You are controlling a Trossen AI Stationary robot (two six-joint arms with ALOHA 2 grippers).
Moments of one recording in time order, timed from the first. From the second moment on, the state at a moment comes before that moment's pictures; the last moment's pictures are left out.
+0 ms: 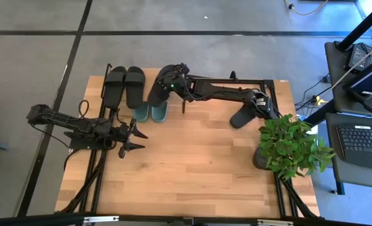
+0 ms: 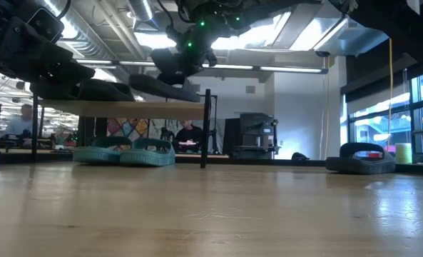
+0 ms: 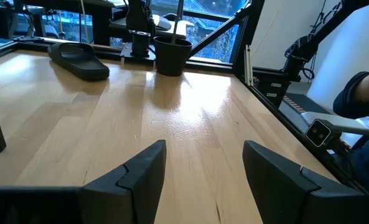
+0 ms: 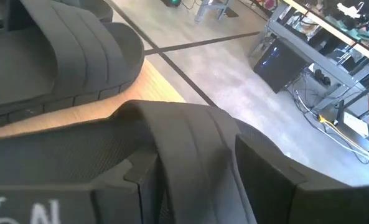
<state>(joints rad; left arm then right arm) -0.18 0.31 0.01 0.17 -0.01 -0.18 -0.23 2.23 2.05 -0.30 0.62 -0.08</state>
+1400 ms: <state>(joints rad) -0.18 0.31 0.01 0.16 0.04 -0.20 -0.15 2.13 2.05 -0.49 0.62 -0.25</state>
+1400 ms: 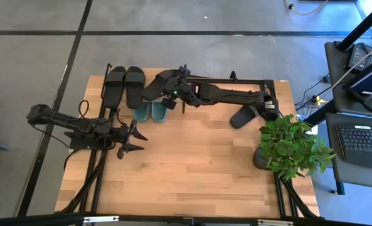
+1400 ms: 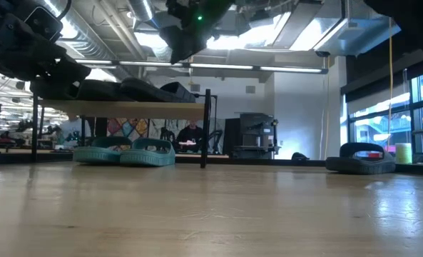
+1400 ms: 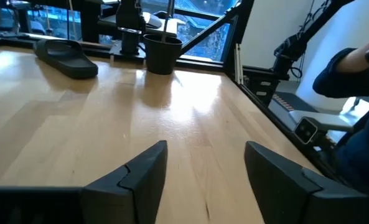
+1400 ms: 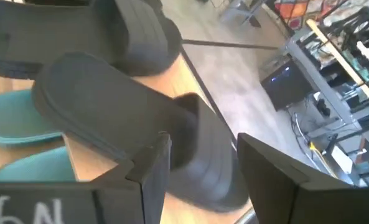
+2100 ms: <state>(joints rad) -0.18 0.31 0.01 0.17 0.04 -0.23 -0.11 1.41 1.04 0.06 0.47 -0.27</state>
